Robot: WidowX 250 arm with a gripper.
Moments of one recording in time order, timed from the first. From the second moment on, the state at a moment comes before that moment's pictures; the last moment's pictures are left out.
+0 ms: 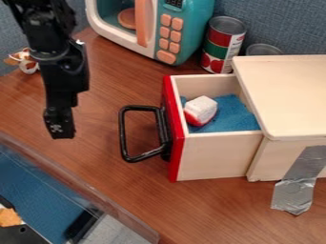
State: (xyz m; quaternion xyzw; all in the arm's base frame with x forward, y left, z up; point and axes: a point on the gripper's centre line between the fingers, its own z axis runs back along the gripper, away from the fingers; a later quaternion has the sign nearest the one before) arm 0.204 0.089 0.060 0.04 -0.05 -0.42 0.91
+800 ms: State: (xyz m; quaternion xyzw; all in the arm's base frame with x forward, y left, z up) arm 0.229 0.052 0.015 0.02 -0.04 -0.37 0.93
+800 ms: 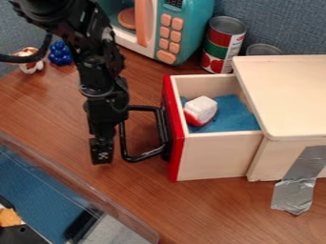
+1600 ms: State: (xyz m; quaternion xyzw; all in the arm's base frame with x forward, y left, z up) arm 0.265 0.018 0.021 0.02 -0.07 -0.40 0.91
